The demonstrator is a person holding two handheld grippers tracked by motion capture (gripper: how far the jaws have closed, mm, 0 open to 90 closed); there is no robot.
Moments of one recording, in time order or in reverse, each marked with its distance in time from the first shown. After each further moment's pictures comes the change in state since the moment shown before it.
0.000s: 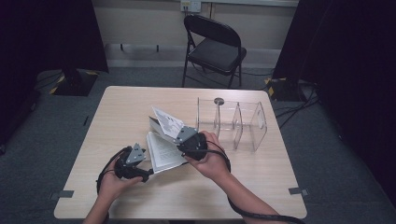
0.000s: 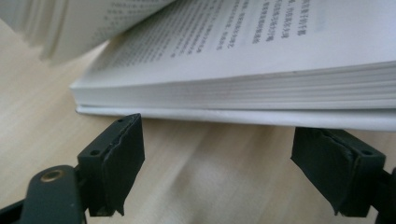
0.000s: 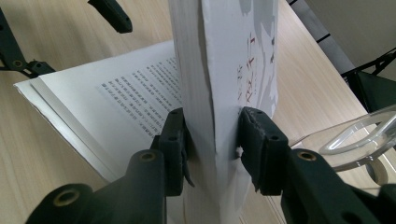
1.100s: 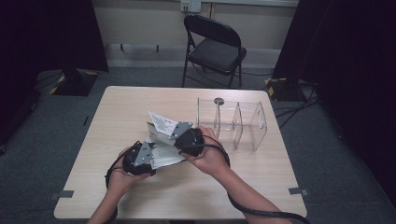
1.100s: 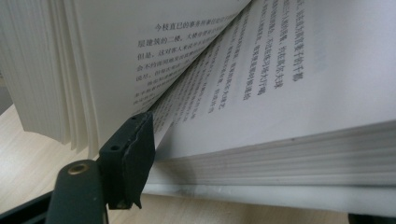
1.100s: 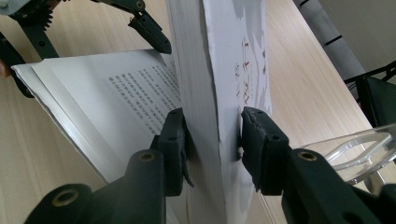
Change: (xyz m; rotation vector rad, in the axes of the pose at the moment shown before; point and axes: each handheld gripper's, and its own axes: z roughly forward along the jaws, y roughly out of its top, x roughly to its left) left arm -0.006 0.022 0.007 -0.114 0.041 0.161; right arm -0.004 0.022 -0.008 0.030 0.046 -0.036
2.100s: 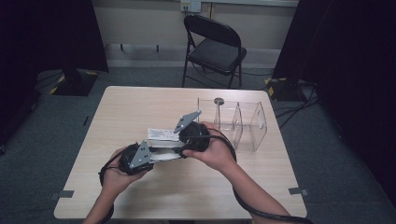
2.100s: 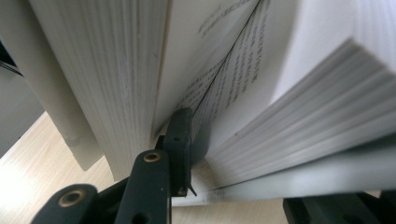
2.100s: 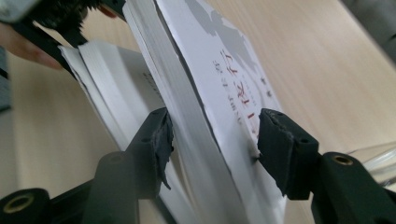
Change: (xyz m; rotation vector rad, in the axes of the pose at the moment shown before) left arm -0.002 0.026 -0.029 -0.024 -0.023 0.054; right arm -0.018 0.005 -0.023 -0.028 0.231 0.128
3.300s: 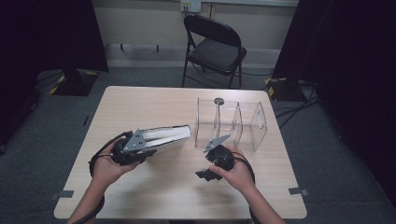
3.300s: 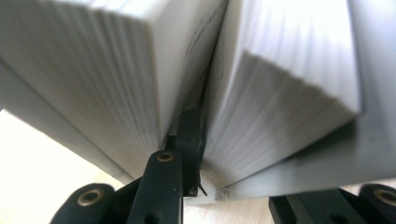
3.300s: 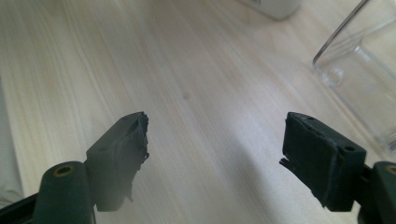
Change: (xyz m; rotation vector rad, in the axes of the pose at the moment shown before) left arm 0.031 0.023 -0.022 0.128 -0.106 -0.084; right arm -0.010 -0.126 0.034 0.072 0.085 0.226
